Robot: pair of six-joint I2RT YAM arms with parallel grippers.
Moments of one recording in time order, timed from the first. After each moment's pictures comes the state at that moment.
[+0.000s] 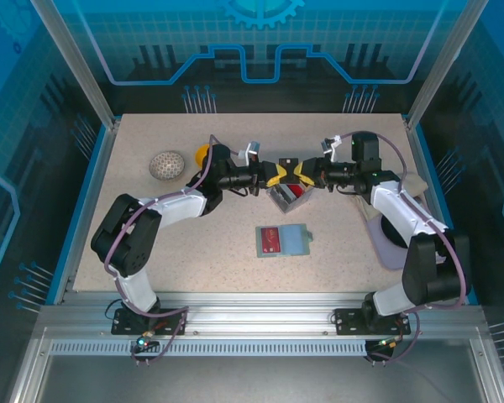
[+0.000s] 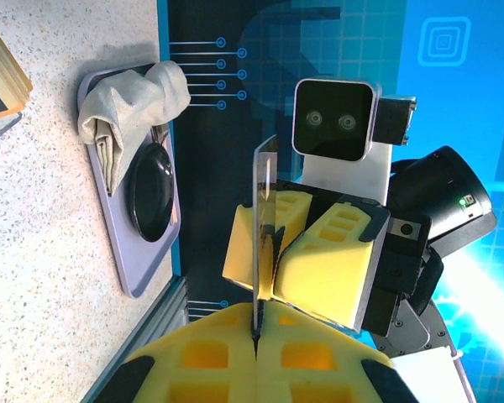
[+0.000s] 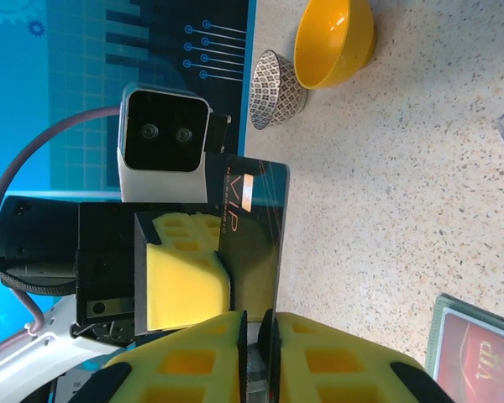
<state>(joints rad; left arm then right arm) -0.49 1.78 1.04 0.62 0.82 -1.46 0.14 1.48 1.03 -0.18 -0.99 0.82</state>
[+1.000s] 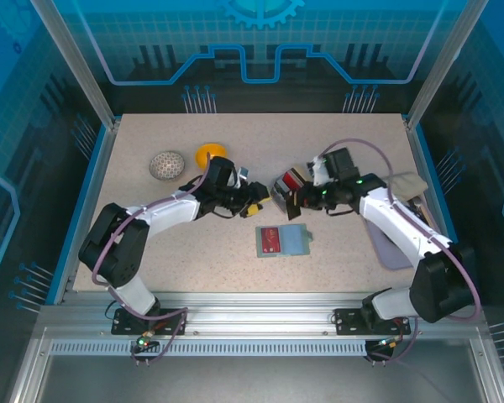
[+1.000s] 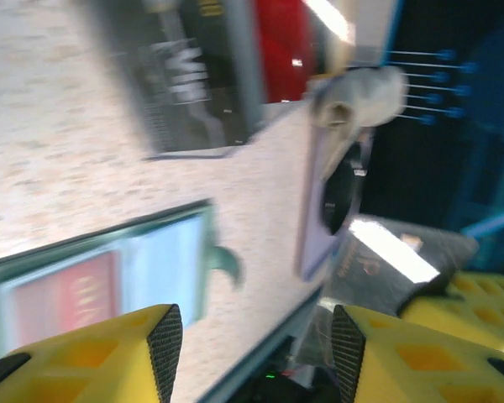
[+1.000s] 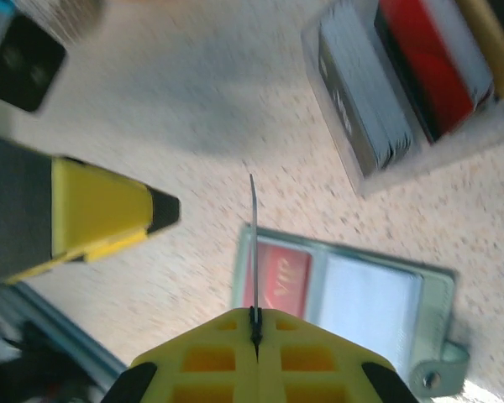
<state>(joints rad) -0.50 1.67 0.99 -0.08 0.60 -1.10 0.41 1.39 1.06 -0.68 -0.35 0.44</state>
